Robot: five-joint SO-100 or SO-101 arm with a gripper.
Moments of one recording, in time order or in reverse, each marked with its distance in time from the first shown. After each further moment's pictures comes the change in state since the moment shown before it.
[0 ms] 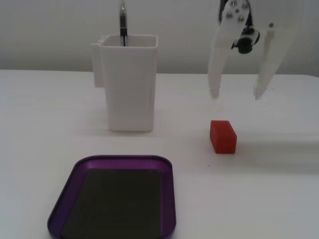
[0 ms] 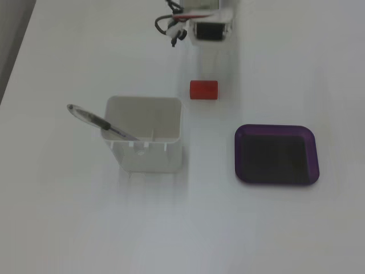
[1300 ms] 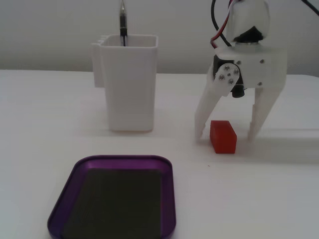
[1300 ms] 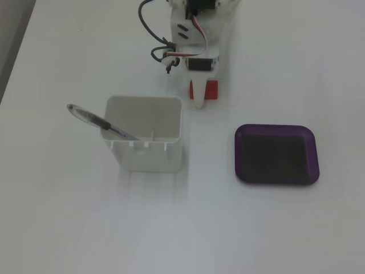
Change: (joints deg) arm 5.1 -6.8 15.1 -20.9 -6.6
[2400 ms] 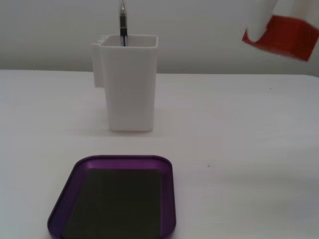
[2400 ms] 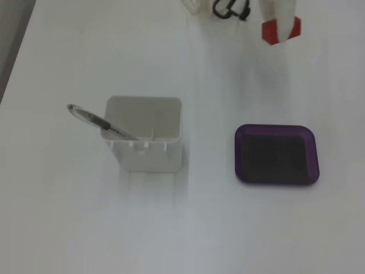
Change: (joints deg) arm -31.6 21.8 -25.9 19.7 -0.5
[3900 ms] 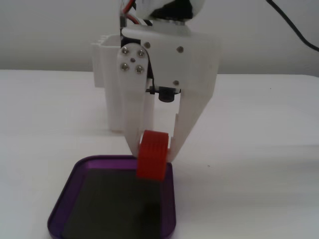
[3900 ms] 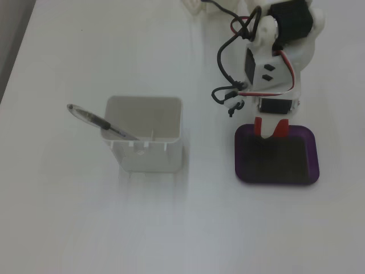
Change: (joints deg) arm 10.9 -56.2 -35.6 -3.3 24.9
